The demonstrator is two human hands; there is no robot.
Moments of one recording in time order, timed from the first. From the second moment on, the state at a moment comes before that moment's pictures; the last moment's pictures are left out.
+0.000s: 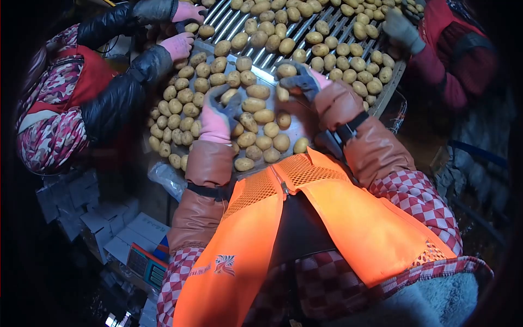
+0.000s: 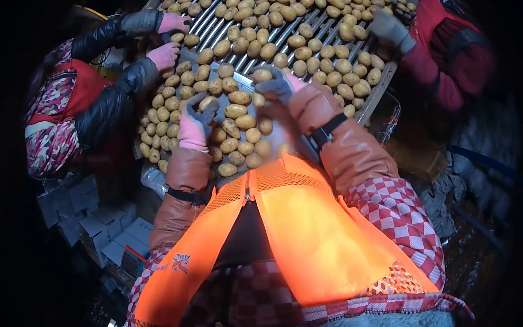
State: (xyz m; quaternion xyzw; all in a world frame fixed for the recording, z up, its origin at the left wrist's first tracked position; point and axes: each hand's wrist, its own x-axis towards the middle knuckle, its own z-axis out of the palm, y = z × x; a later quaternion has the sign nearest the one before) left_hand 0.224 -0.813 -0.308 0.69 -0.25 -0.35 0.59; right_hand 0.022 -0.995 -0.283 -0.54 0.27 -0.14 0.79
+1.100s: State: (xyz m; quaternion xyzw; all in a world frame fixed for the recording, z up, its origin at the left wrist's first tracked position) left_hand 0.102 -0.830 -0.318 0.74 -0.61 -0.28 -0.05; right_hand -0.060 -0.877 -0.321 -0.82 0.56 -0.01 0.10
